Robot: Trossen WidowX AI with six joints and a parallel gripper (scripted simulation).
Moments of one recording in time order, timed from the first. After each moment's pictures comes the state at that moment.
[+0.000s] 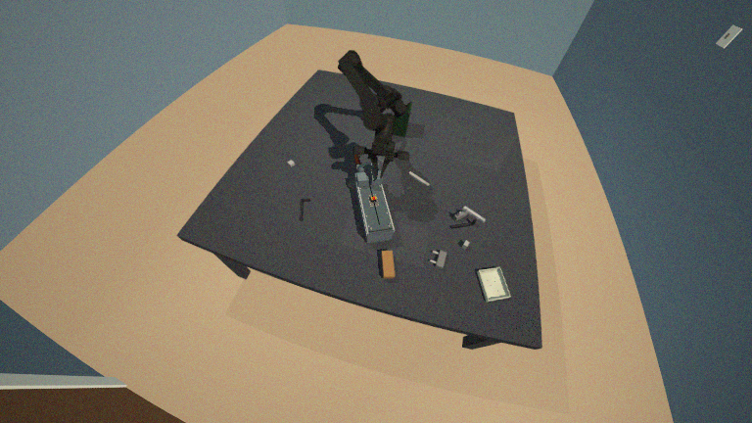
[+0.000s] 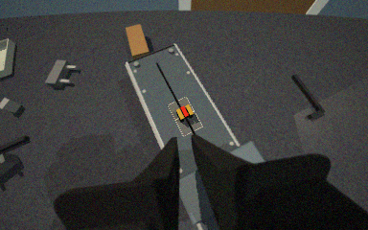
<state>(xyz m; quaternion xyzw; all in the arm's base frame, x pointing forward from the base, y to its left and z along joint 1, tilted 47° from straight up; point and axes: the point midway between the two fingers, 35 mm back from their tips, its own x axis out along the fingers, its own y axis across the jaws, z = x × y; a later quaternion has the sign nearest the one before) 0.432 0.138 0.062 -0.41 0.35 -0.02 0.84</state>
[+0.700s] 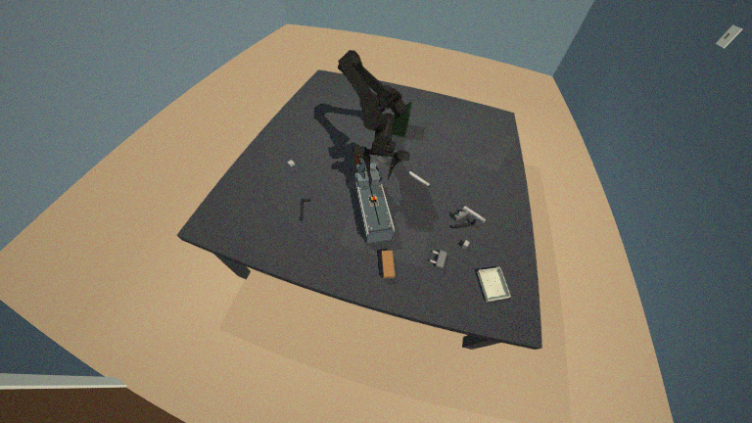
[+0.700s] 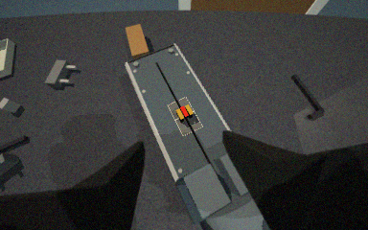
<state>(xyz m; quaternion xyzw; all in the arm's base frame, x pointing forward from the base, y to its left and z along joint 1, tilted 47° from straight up) 0.432 0.137 0.062 -0.41 0.35 -0.02 0.84</state>
